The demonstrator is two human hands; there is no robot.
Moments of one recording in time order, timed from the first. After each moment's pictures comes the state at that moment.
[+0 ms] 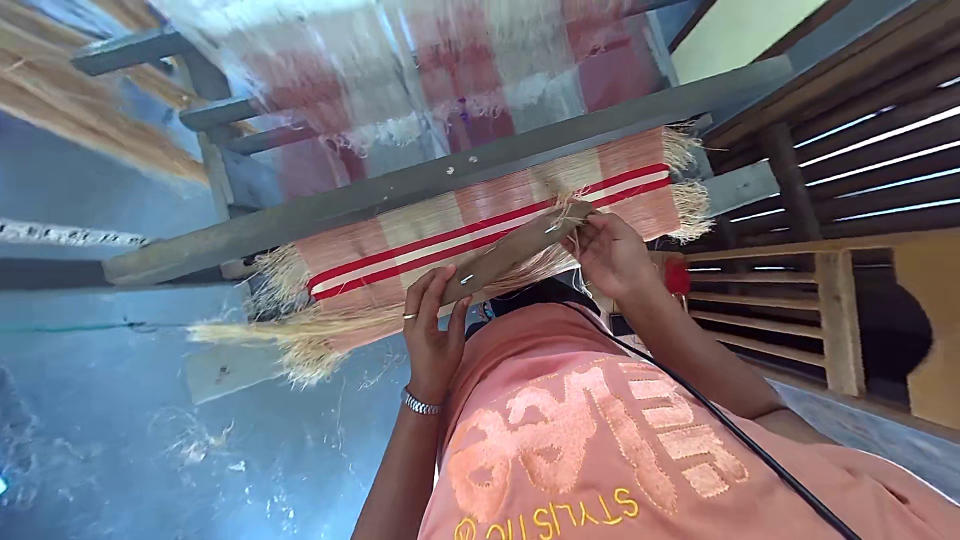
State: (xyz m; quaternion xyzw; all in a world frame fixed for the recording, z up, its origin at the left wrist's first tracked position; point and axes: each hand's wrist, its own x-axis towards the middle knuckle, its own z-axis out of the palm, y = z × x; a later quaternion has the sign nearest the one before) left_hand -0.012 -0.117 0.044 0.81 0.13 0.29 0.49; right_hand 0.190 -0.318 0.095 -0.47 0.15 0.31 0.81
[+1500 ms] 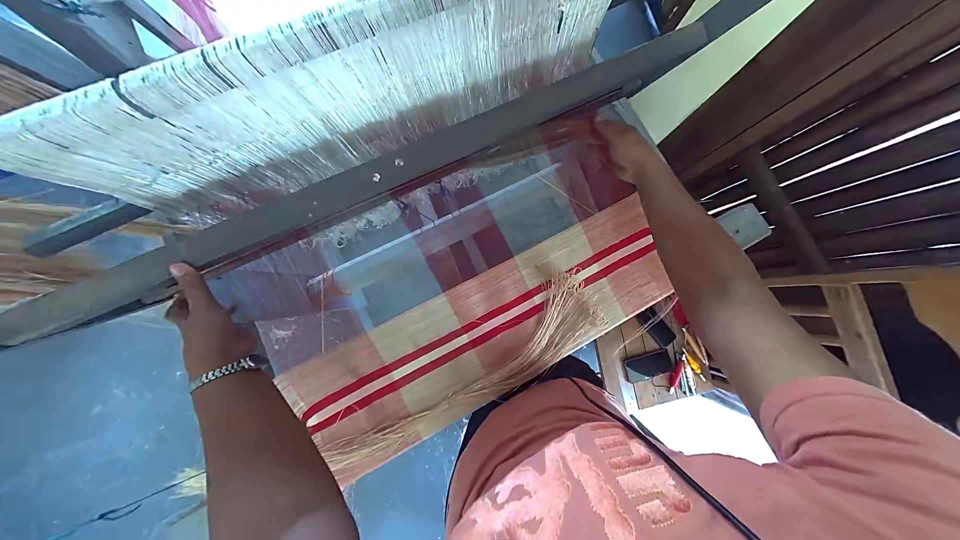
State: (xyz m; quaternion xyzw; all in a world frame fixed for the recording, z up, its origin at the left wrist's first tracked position) left_hand 0.120 0.189 0.067 0.60 0.55 0.26 0.51; right_hand 0.540 -0.305 0.031 -0.80 0.00 0.18 0.58
